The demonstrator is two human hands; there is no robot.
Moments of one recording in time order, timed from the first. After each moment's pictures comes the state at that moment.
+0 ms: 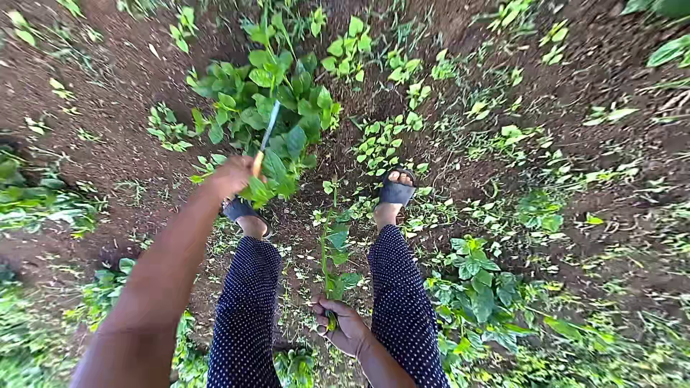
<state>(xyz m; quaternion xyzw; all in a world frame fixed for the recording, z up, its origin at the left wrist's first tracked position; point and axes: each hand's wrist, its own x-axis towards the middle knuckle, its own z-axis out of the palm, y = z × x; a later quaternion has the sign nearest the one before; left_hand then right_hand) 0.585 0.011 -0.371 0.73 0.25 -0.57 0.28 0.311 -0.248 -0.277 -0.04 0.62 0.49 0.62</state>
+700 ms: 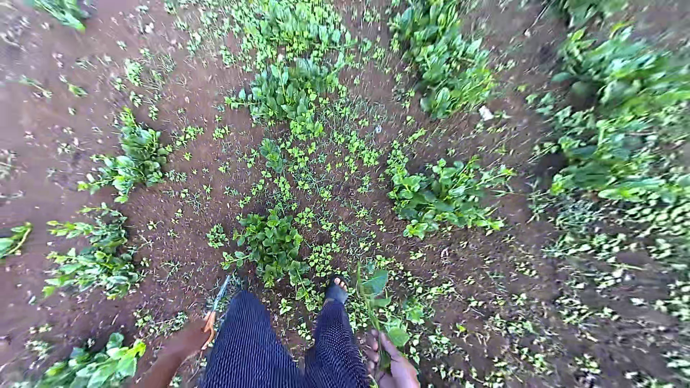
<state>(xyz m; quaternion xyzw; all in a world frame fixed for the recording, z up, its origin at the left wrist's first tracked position) 0.445 -0.033 -0.015 0.76 0.30 -0.56 0.13 0.440 -0.515 -0.008 -0.30 0.54 0.25 0.74</state>
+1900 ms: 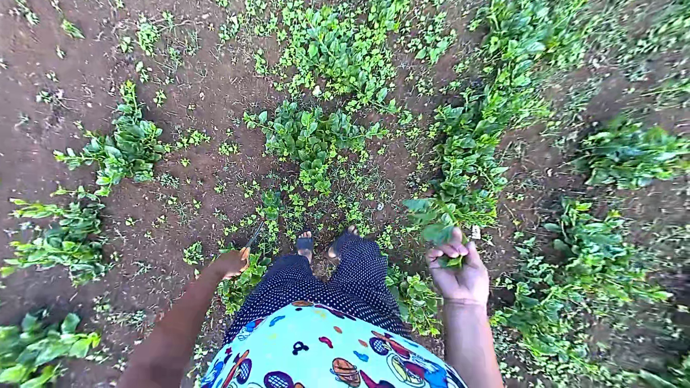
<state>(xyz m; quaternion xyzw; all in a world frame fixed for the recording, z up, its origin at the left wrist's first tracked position) 0.967 -0.074 0.030 0.66 0.39 -0.56 0.32 1.161 -0.520 0.150 -0.30 0.31 0.09 0.90</state>
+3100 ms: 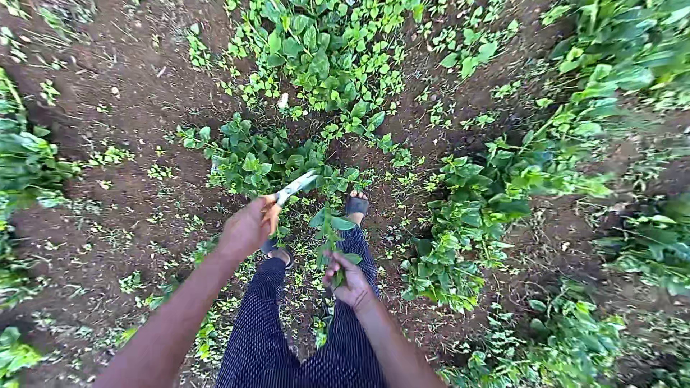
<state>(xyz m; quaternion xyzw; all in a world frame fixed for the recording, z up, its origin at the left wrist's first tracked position) 1.541 -0.169 -0.036 0.81 0.30 -0.38 0.34 1.533 -0.443 -0.112 -0.36 0.49 0.53 0.59</state>
